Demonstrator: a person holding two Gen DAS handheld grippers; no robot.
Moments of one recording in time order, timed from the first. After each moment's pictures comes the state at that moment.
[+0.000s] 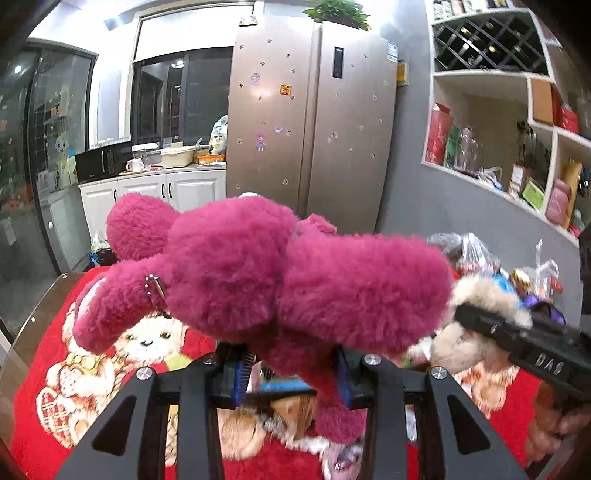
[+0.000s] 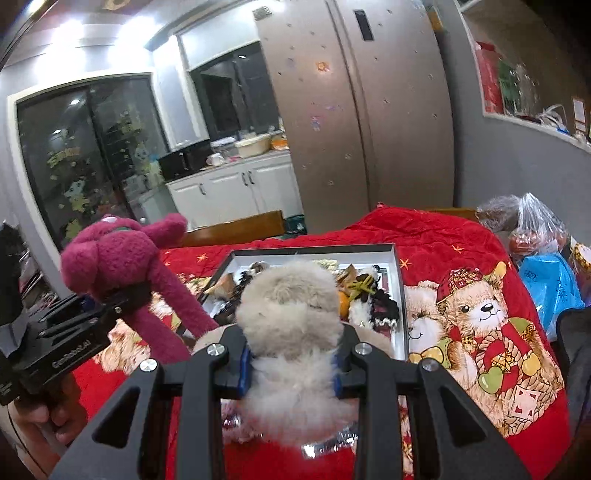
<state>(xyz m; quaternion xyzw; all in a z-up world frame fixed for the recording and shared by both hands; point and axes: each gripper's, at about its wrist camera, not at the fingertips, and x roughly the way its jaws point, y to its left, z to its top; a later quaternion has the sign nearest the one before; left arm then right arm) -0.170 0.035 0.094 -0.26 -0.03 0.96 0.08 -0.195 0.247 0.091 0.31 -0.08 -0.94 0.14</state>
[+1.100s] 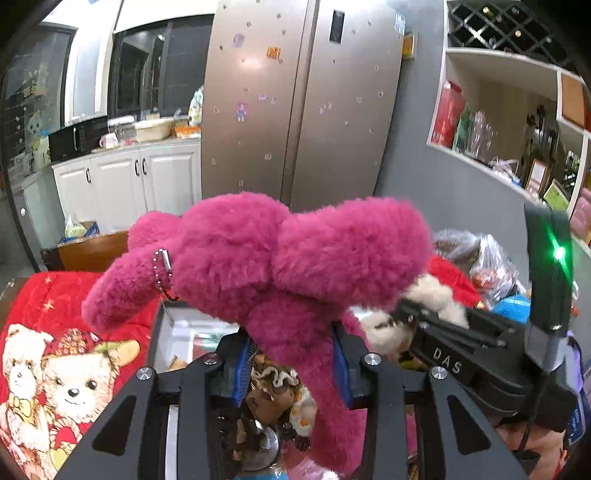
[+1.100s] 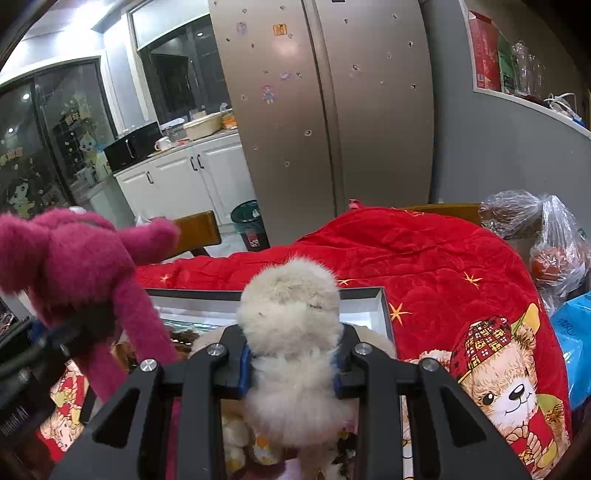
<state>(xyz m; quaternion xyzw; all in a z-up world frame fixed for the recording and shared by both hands) -0.309 0.079 0.057 -0.33 -0.04 0.94 0.11 -0.385 0.249 0.028 0.36 -0.06 -0.93 0.07</state>
